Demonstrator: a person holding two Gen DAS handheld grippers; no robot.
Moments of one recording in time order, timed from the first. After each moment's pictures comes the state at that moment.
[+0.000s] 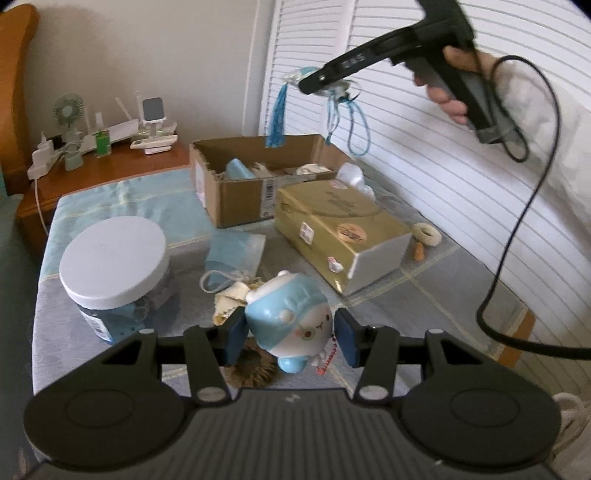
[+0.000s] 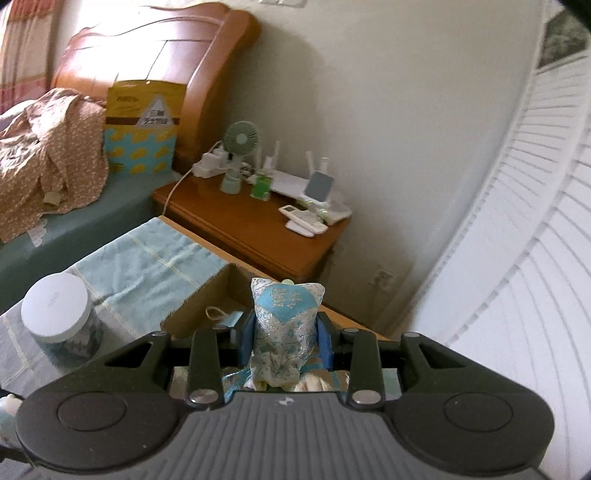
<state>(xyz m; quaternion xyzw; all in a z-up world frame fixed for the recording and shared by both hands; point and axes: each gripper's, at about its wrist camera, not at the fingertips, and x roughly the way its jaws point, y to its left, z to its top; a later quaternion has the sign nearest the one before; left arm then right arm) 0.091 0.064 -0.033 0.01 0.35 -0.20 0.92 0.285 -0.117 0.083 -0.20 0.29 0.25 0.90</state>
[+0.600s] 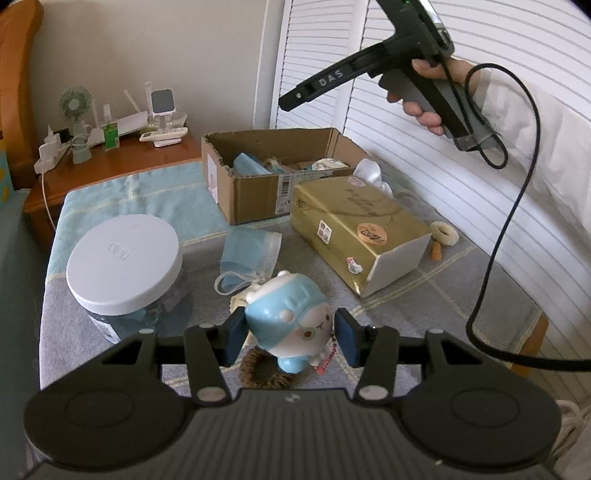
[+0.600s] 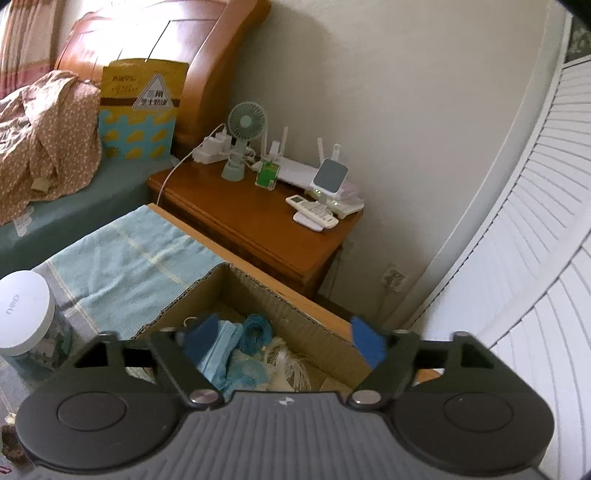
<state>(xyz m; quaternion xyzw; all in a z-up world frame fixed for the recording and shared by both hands) 0.103 0.065 -0.033 0.01 0.36 -0.19 0.91 0.317 -0.099 0.052 -0.21 0.30 0.24 0.90</state>
